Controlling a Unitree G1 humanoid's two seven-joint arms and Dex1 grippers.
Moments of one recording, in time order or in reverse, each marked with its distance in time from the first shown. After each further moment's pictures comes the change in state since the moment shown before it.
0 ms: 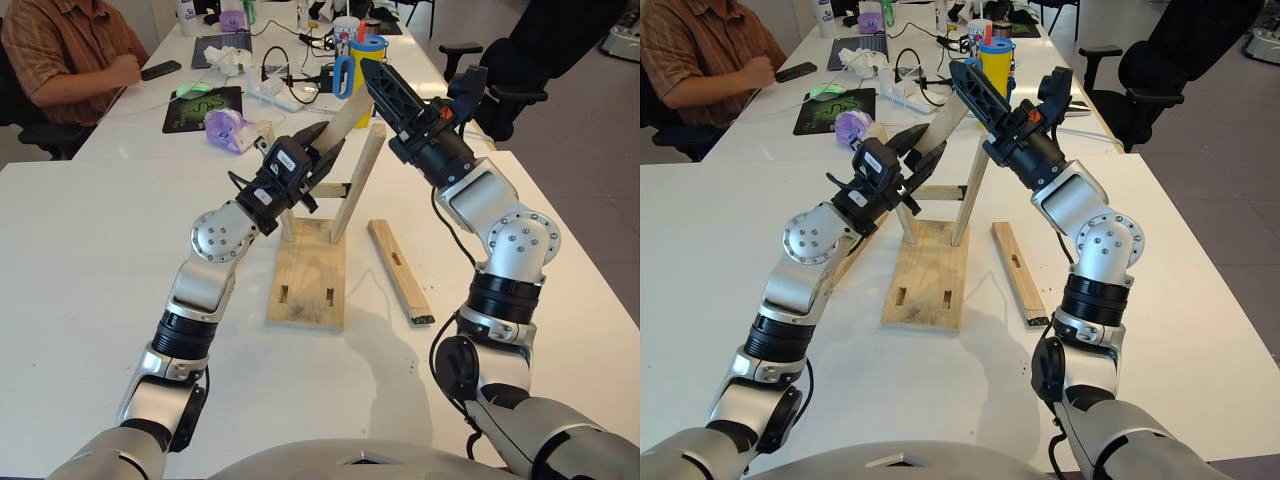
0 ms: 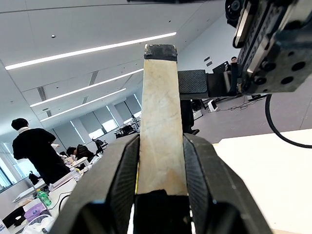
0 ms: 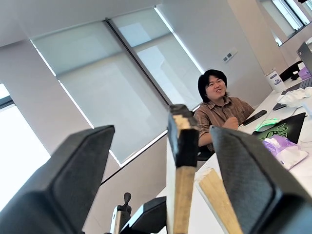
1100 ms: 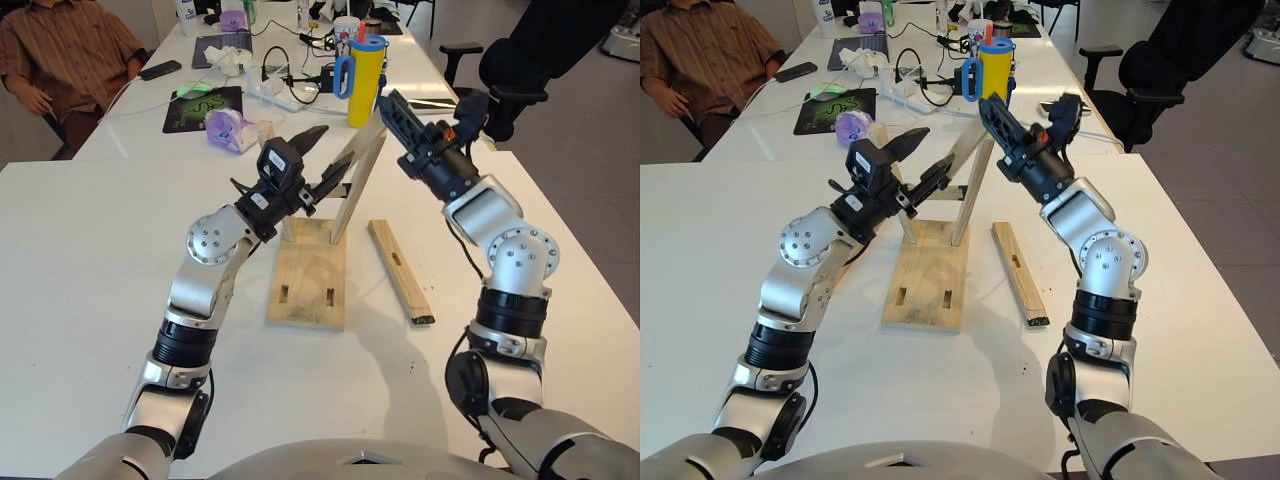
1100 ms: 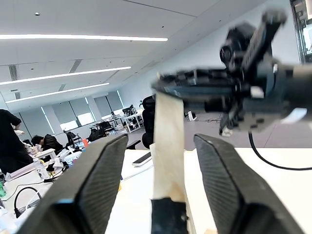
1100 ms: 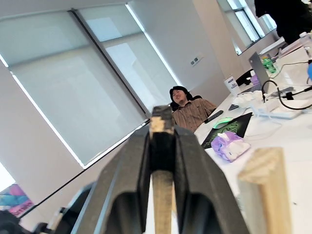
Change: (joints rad) left arm 0.049 -0.037 0.052 -0.075 -0.173 0.127 -0.068; right arm 0.145 -0.078 0.060 -0.048 -0.112 -0.104 -0.038
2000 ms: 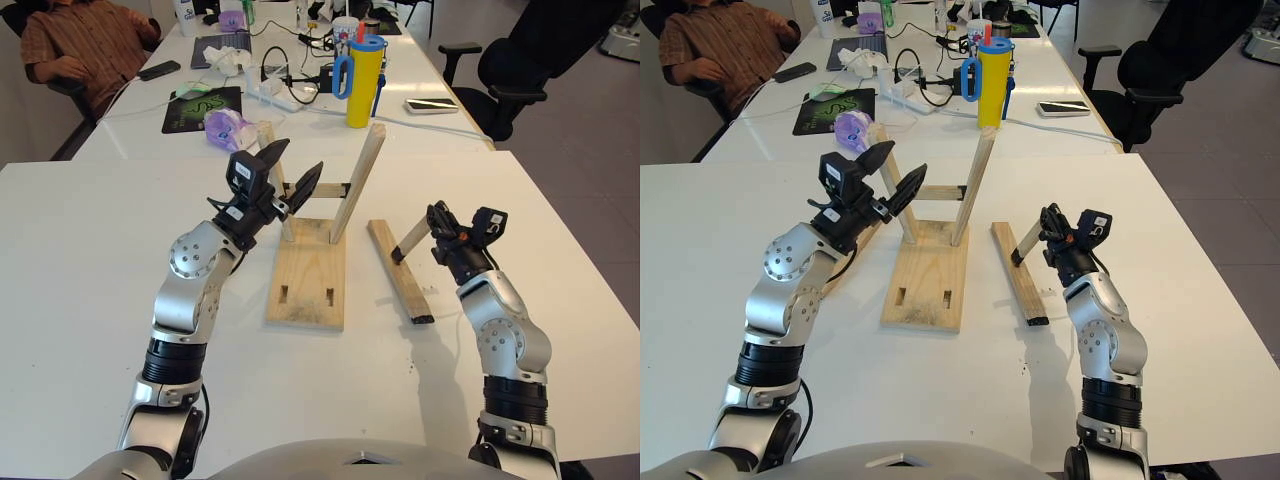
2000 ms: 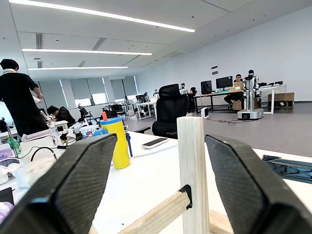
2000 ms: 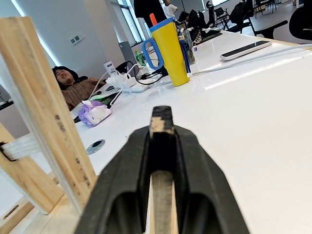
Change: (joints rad) left arm 0.089 0.006 0.081 -0.007 -0.043 0.047 0.028; right arm 0.425 0.021 0.068 -0.028 -0.439 -0.359 -0.052
